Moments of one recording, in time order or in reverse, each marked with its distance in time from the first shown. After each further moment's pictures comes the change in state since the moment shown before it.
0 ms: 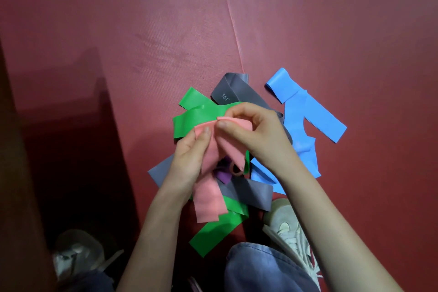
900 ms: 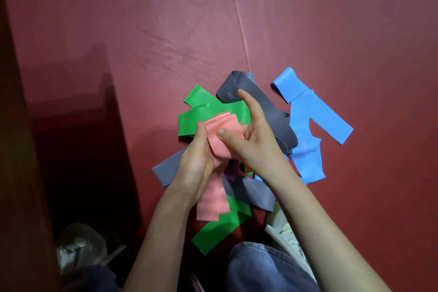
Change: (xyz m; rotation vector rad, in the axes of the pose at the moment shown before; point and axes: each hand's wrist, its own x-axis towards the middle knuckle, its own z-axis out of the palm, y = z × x) left_hand -0.001 0.000 0.001 -0.242 -0.090 -0.166; right_hand -0.004 0.025 0.017 0.171 -0.053 0.113
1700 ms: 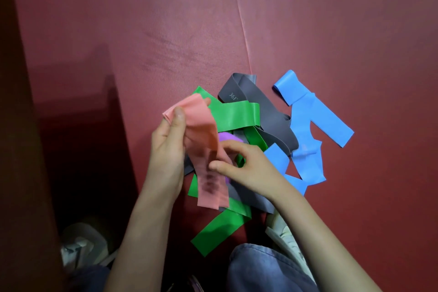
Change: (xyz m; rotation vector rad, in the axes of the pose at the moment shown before) left_hand -0.007 0.028 -0.009 0.122 0.175 0.395; right_hand -0.013 0.024 -0.005 -0.458 -0.174 -0.007
